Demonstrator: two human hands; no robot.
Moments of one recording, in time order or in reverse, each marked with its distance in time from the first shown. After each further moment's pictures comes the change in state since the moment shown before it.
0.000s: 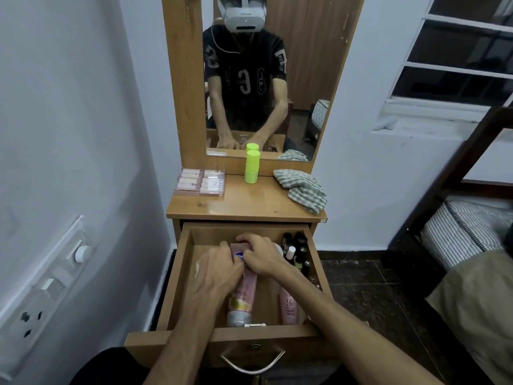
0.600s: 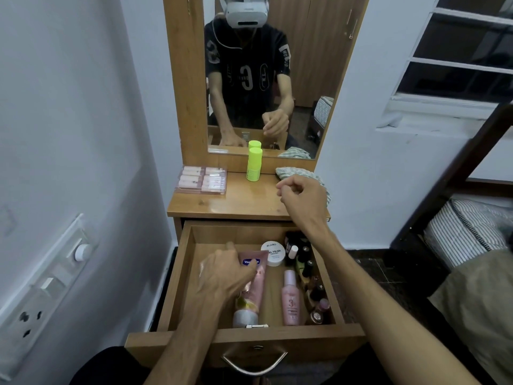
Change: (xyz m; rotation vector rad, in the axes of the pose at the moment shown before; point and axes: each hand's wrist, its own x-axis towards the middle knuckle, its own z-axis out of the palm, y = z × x) left_hand -0.004 0.003 0.001 0.040 -0.070 0.054; right_hand 0.000 -0.007 -0.099 0.340 0.733 -0.140
